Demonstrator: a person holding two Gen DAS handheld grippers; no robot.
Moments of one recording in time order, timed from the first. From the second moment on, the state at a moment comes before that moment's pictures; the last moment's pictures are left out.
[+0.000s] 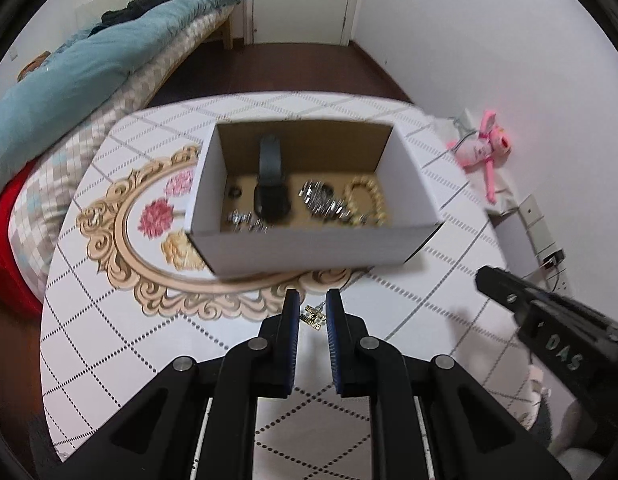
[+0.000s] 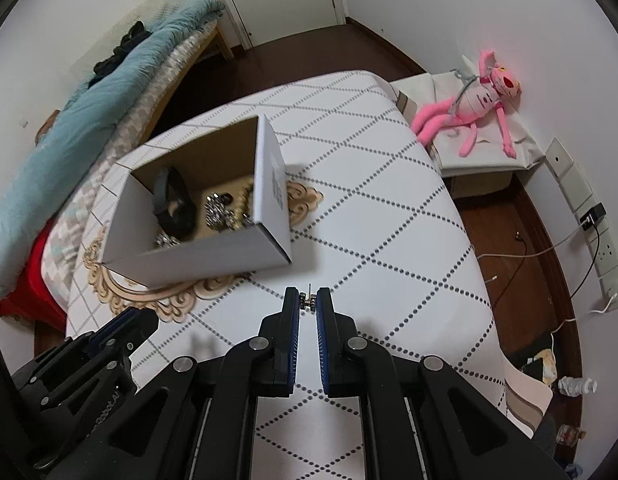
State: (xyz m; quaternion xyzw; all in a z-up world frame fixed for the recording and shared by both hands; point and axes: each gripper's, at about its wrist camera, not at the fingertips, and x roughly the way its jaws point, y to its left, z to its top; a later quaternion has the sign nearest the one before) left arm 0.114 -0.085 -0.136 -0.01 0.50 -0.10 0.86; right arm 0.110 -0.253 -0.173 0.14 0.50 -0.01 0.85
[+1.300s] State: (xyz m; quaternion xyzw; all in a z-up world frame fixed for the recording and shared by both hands) left arm 0.260 -0.028 -0.102 -0.02 0.56 -0.03 0.83; right arm 0.277 -0.215 -0.148 0.09 0.58 0.07 0.81
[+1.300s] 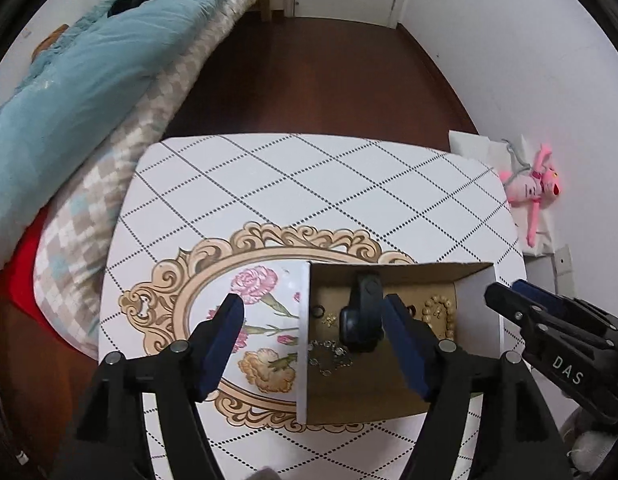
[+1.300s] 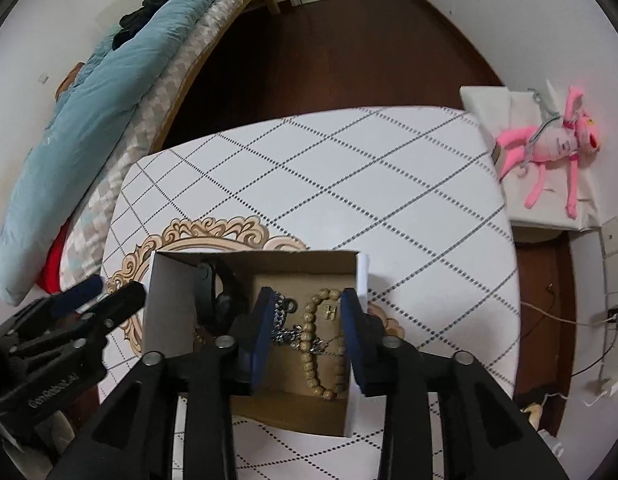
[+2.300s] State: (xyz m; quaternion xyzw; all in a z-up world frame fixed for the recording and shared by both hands) left arm 0.172 -0.025 -0.091 0.01 0.50 0.02 0.86; right arm 0.190 -0.227 -0.128 0.00 0.53 -0.03 0.85
